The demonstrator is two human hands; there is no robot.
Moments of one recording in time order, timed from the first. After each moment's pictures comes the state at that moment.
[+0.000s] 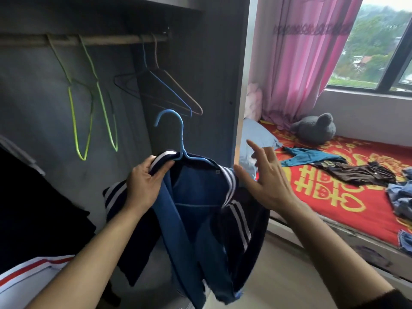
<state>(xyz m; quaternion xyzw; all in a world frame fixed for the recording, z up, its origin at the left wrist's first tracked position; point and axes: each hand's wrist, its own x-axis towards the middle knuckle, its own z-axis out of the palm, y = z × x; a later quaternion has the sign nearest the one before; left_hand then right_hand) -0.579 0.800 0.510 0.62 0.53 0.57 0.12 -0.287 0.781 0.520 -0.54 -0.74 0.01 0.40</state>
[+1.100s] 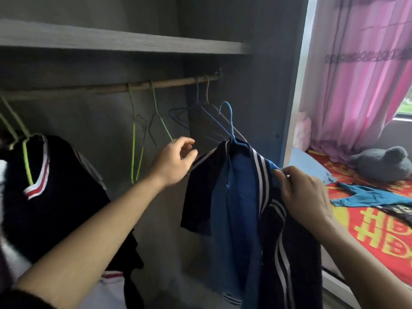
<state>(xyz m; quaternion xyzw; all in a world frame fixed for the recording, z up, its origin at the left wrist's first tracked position) -0.621 0.831 0.623 0.68 0.58 0.45 0.04 -0.322 0.817 0.567 -0.56 -0.71 -0.03 0.43</state>
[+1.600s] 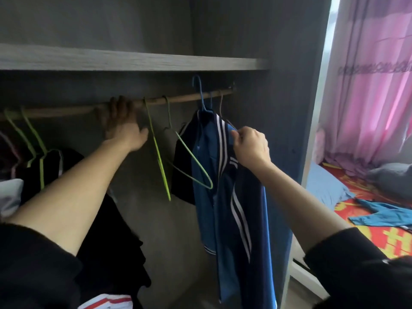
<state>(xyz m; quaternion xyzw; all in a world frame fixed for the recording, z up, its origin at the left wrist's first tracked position) -0.764 0.882 0.719 0.52 0.77 0.20 -0.31 -0.460 0.930 0.665 -0.54 -0.69 0.11 0.47</state>
